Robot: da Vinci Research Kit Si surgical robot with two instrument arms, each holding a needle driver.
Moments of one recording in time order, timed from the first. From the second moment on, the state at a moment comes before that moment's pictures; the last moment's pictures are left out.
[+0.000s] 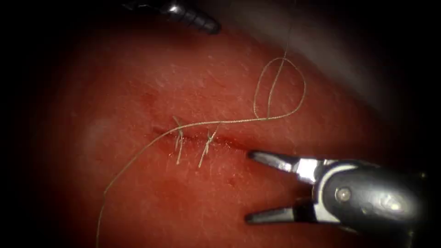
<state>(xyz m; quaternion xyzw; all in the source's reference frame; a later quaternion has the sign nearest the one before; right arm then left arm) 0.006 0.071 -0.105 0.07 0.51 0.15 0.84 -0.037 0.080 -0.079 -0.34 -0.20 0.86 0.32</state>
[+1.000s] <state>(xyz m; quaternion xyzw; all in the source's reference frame) 0.006 0.070 -0.105 0.07 0.50 0.15 0.85 -0.042 0.071 -0.061 -0.38 -0.31 0.79 0.36</state>
